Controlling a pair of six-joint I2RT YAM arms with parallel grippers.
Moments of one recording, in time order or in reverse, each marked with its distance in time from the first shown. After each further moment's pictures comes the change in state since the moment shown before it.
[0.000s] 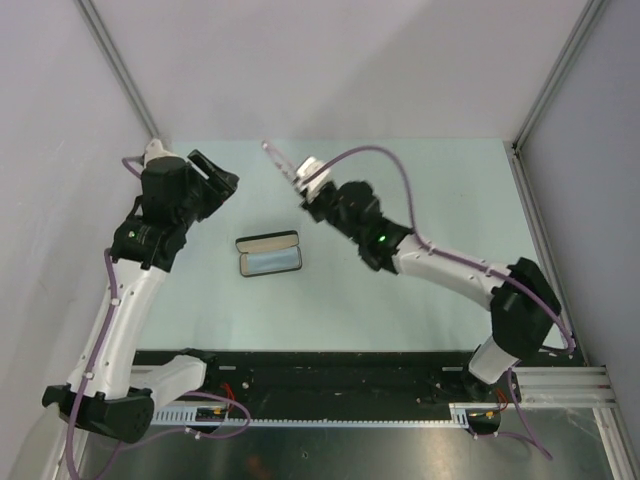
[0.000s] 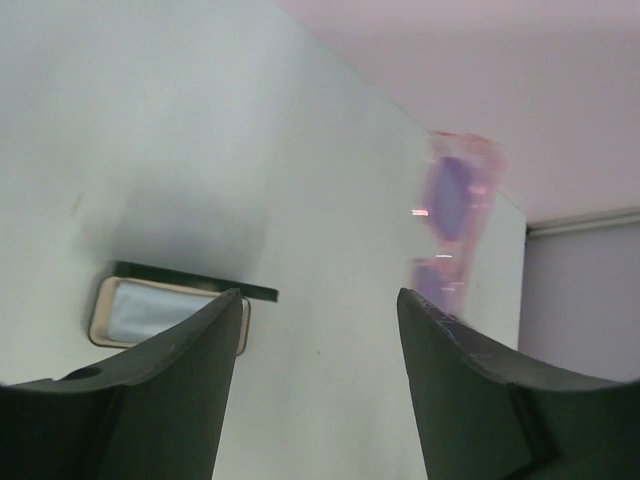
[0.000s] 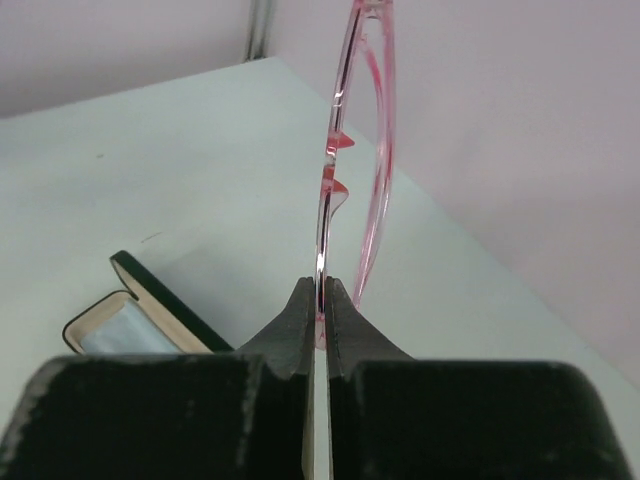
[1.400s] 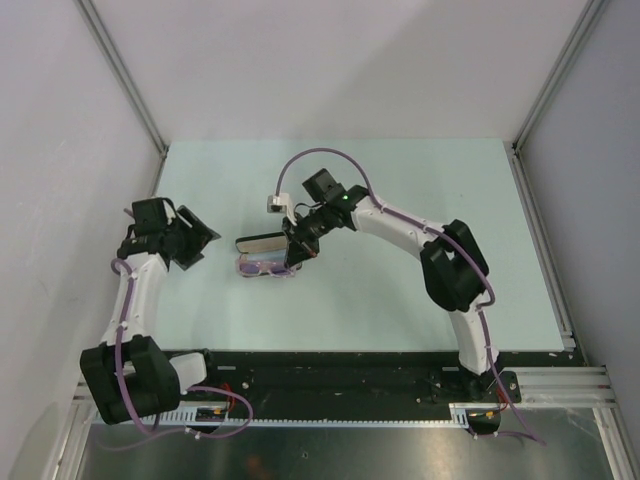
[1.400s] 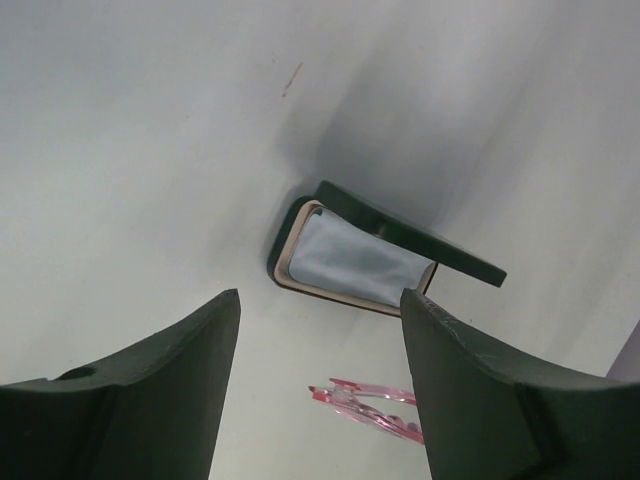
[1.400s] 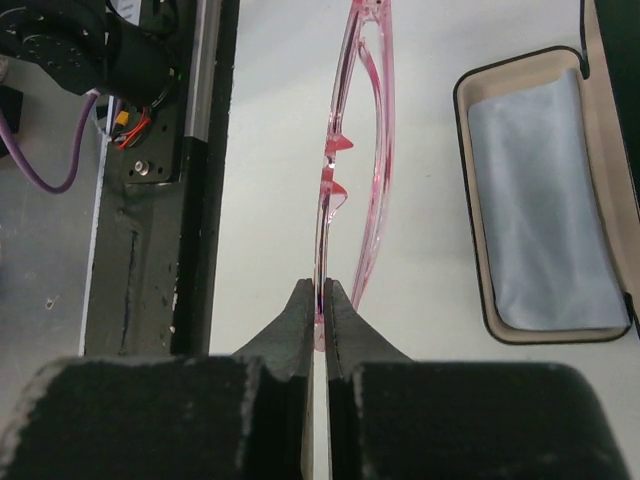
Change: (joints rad) left arm 0.473 0.103 -0.420 0.071 0.375 0.173; right arm -0.169 0.415 0.466 -0.922 -1.069 0.012
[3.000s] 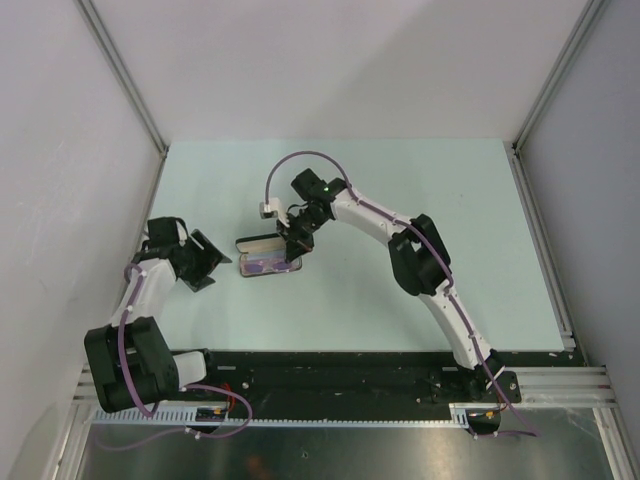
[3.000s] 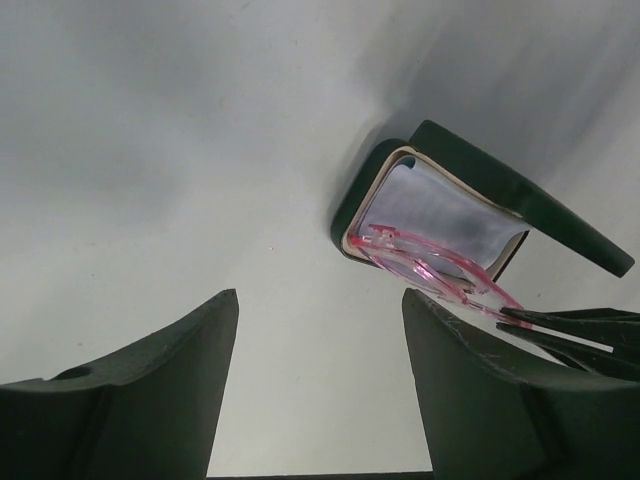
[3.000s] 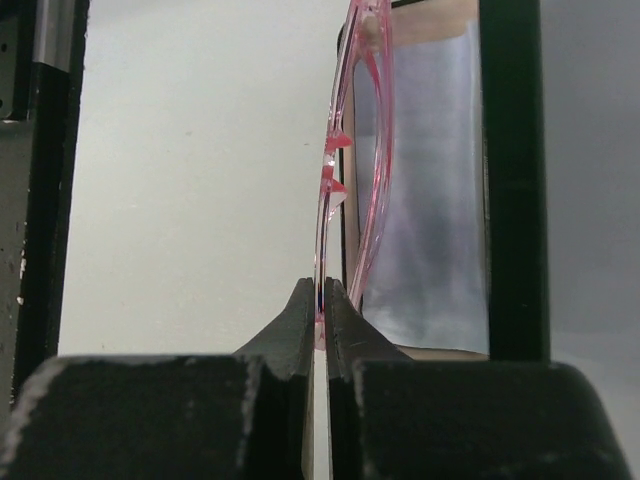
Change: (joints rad) left arm 0.017 0.055 -0.186 0.062 0.044 0.017; right arm -0.025 0.369 0.433 -0.307 0.060 -0.312
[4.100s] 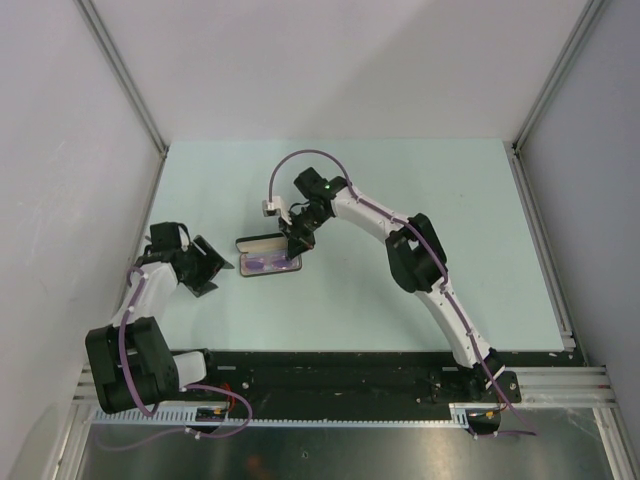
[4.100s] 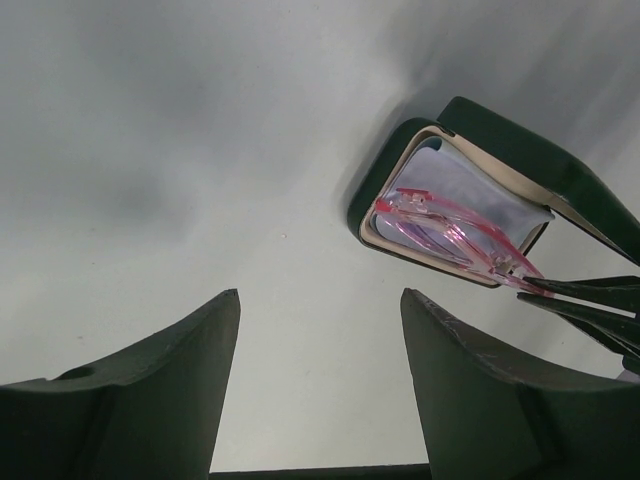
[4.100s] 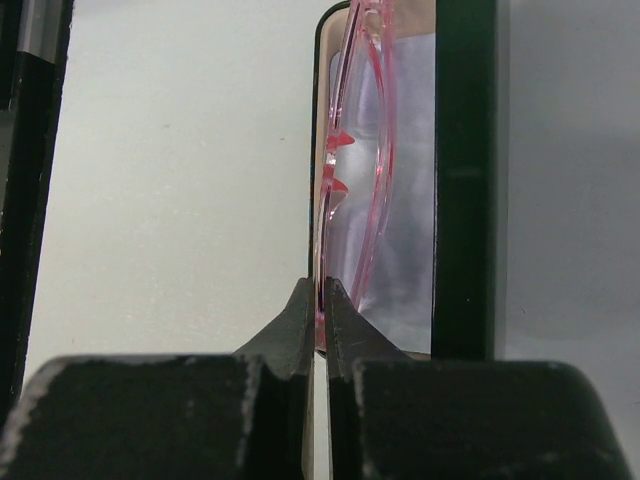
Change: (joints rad) left arm 0.000 -0.003 -0.045 0.011 0.013 0.001; right arm -0.023 0.071 0.069 -0.029 -0.042 -0.061
